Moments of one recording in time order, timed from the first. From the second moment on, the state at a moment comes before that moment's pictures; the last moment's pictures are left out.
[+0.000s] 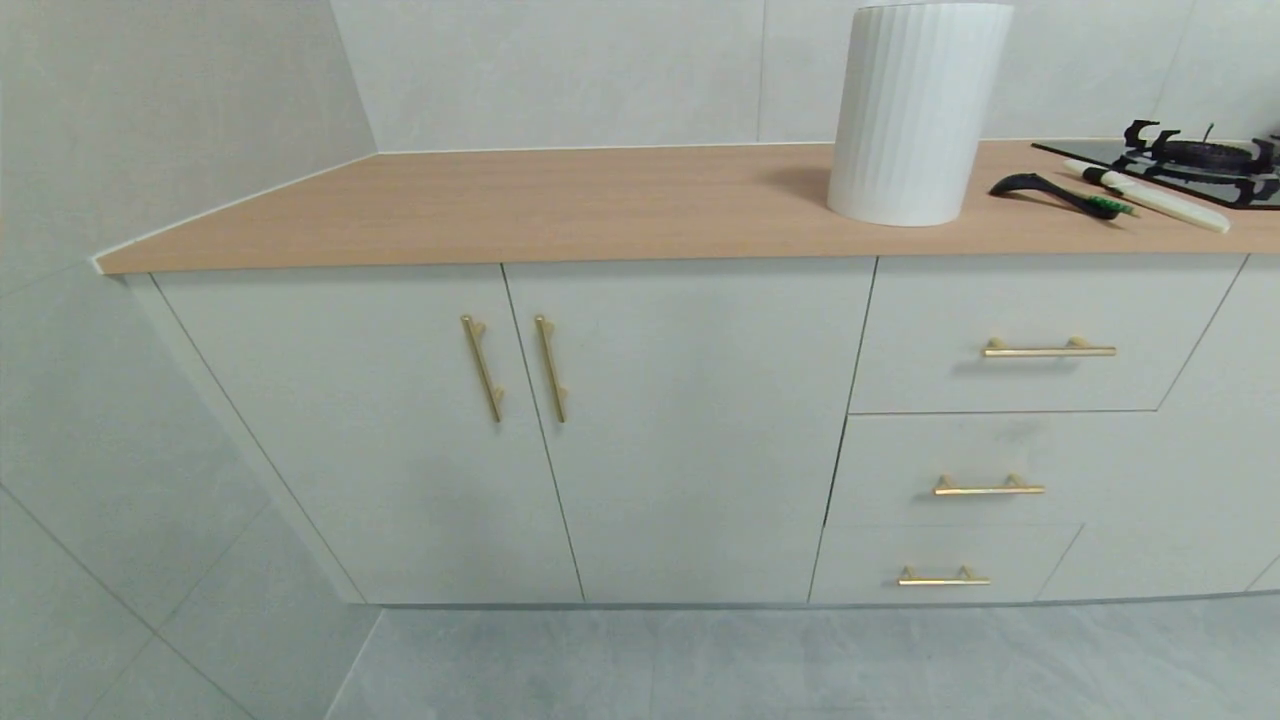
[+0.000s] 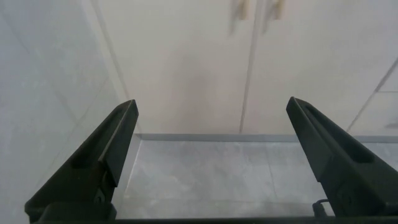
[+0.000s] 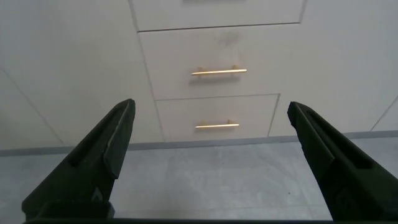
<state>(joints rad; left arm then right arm) 0.00 0.00 0.00 0.00 0.03 0.02 0.00 0.00 0.00 0.00 -0.04 0.02</state>
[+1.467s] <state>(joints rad) 0.00 0.00 0.00 0.00 0.03 0.00 0.00 0.00 0.00 0.00 -0.04 0.02</state>
